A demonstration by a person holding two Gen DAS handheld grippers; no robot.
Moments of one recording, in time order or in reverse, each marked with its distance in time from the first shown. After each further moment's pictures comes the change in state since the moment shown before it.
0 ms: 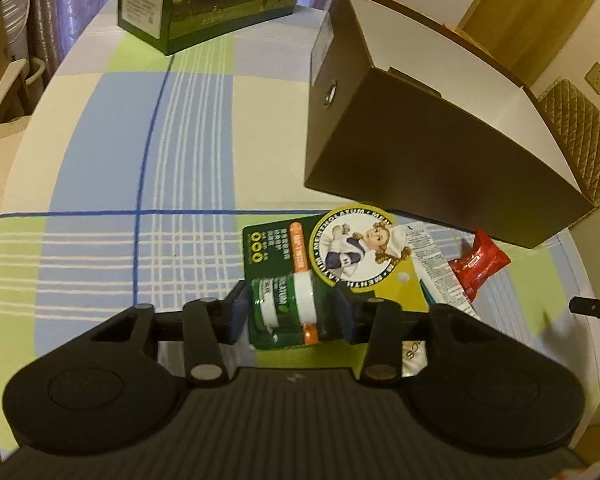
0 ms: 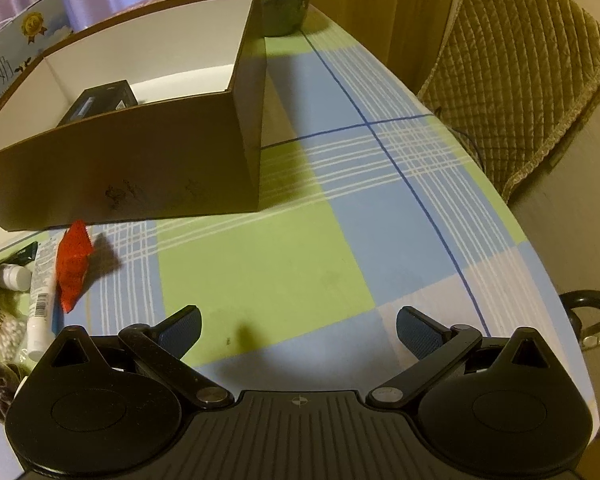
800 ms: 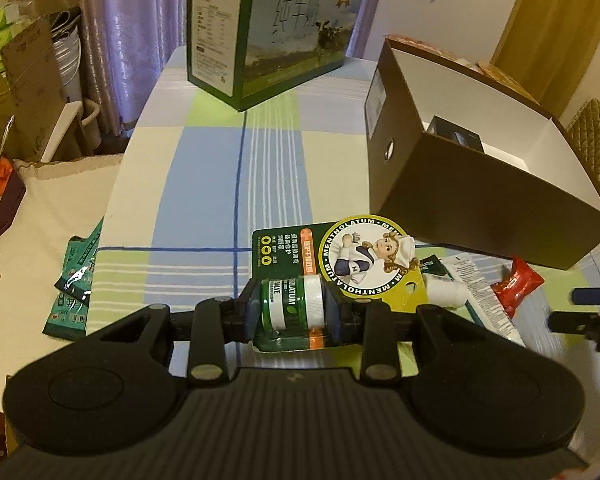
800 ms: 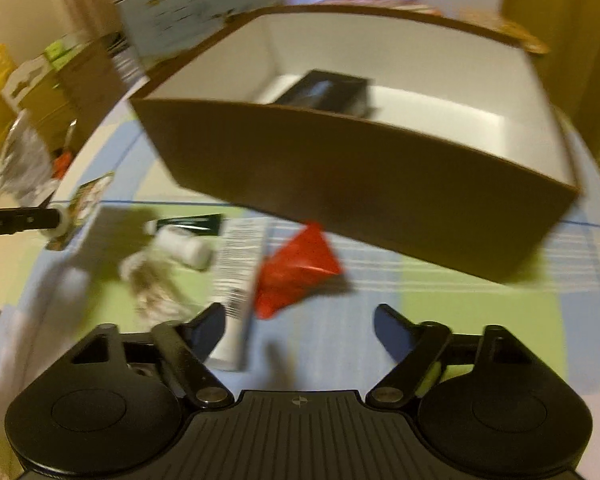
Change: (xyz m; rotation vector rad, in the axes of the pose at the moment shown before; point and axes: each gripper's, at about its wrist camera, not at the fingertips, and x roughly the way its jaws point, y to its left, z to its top) left arm -0.054 0.018 -0.006 0.005 -0.131 0.168; right arm 0.005 0.135 -0.001 -0.356 -0.023 0.347
